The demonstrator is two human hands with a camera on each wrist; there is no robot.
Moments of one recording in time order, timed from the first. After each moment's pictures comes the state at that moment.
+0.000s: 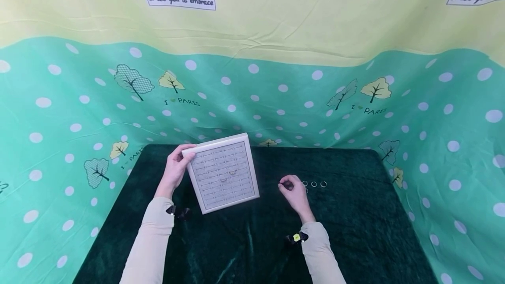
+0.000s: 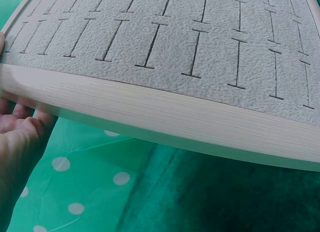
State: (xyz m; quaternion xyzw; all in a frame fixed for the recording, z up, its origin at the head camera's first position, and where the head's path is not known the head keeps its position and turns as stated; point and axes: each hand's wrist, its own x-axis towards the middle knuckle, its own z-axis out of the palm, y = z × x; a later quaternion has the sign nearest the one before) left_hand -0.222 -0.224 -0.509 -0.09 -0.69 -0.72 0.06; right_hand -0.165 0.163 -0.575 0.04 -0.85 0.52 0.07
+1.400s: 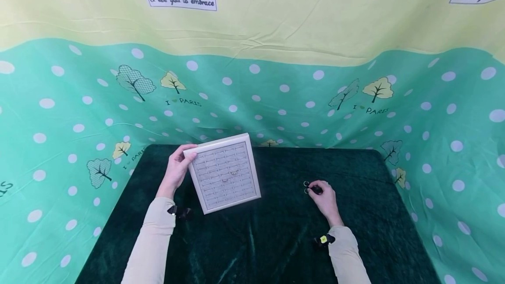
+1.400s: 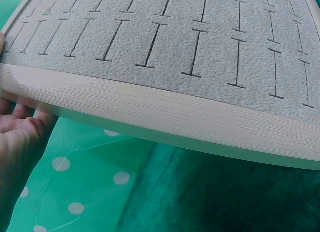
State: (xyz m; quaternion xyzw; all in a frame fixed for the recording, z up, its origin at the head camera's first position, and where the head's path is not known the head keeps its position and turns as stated) left_hand -0.210 -0.219 -0.486 -0.11 -0.68 -0.73 0.06; right_hand -0.157 0.251 -0.602 0.01 -0.89 0.45 0.08
